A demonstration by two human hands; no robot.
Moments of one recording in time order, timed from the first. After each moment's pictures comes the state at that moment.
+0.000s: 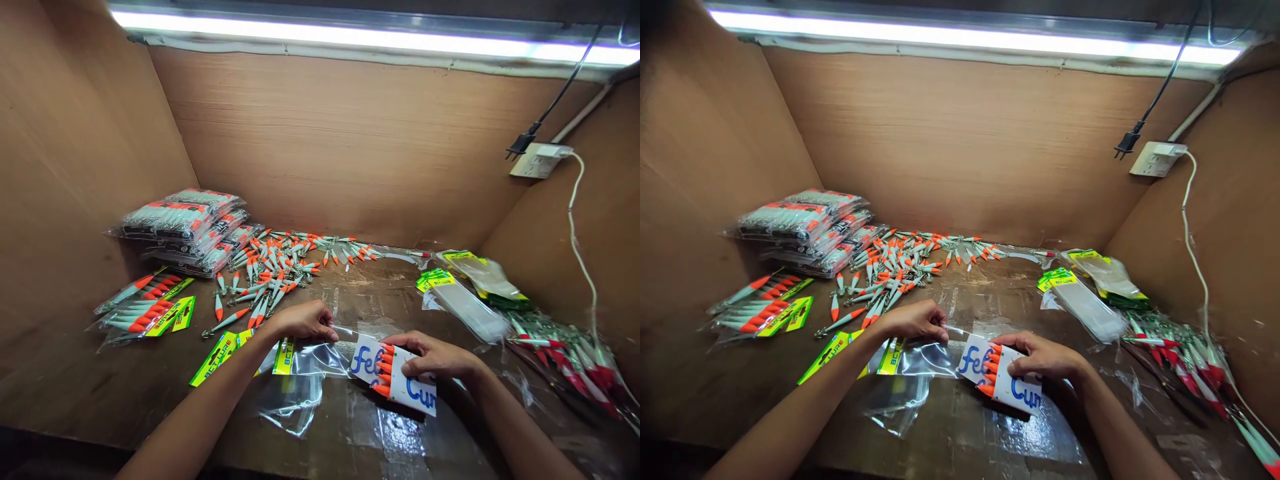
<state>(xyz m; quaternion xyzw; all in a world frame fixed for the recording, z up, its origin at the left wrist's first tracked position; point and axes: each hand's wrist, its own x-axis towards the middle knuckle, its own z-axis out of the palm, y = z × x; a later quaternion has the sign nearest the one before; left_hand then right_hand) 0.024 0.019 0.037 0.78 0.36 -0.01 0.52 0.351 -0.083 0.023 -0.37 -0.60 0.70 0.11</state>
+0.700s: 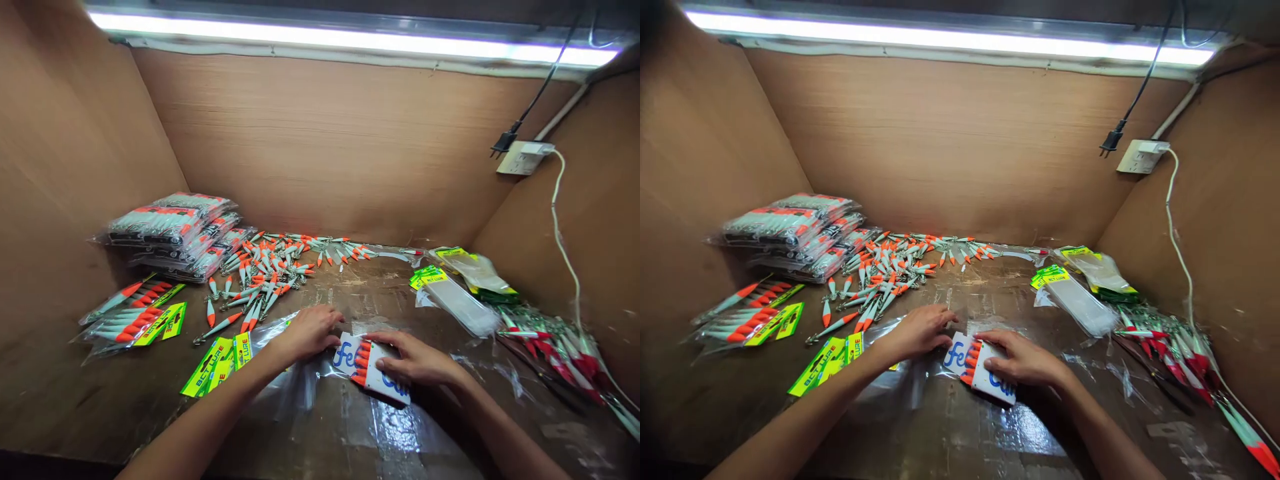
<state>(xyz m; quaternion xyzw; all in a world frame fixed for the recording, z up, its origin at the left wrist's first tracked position) 0.049 -0.011 0.027 0.93 0.33 0.06 0.12 0.330 -0.089 0.014 -0.47 -0.77 0.42 0.13</state>
